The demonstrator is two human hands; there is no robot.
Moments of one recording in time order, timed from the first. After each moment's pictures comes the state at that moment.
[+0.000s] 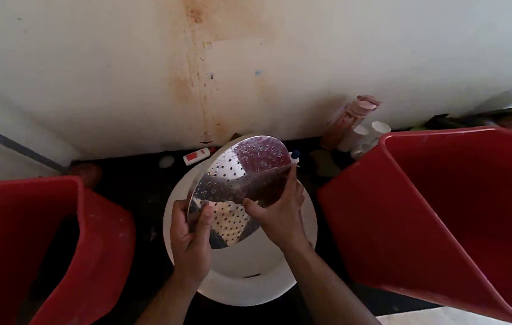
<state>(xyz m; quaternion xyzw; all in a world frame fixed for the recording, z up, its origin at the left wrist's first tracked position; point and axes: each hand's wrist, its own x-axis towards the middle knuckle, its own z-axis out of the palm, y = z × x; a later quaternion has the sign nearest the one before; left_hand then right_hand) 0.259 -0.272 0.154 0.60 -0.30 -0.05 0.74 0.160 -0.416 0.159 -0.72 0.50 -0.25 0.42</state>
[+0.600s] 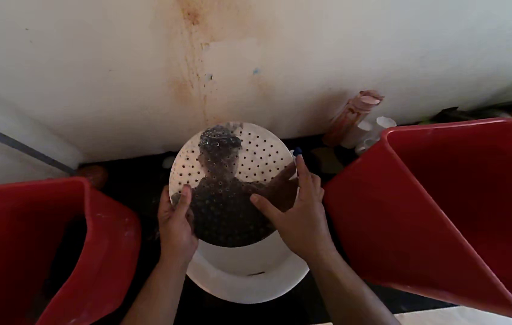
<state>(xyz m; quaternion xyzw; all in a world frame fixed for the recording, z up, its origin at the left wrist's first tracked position) 0.289 -0.273 0.159 0.58 -0.08 -0.17 0.79 0.132 -0.415 0.194 -0.76 0.44 -0.27 0.40</state>
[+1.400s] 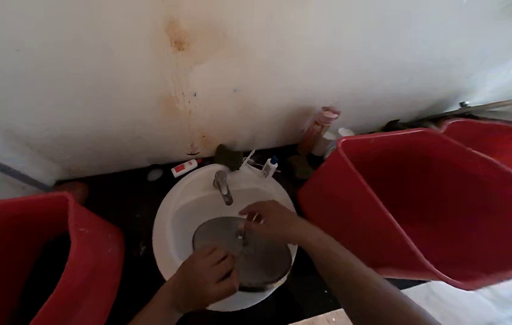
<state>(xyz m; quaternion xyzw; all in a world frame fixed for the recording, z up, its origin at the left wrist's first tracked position) 0.254 -0.238 0.105 0.50 -0.81 0.15 0.28 0.113 -0.463 0.182 -0.87 0.22 0.13 0.42</state>
